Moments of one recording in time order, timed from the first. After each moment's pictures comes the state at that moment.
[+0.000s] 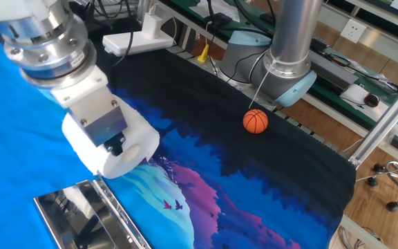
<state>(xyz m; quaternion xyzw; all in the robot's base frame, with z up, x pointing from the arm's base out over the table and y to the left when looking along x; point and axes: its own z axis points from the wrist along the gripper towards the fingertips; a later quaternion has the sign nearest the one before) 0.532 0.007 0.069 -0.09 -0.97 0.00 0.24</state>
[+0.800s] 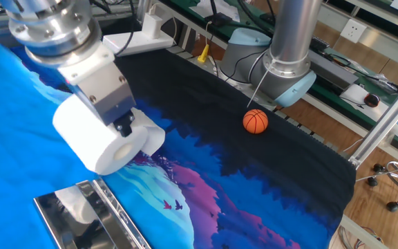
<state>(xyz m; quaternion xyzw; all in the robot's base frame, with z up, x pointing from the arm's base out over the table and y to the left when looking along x) 0.519 -0.003 0.094 -0.07 -0.96 -0.02 0.26</state>
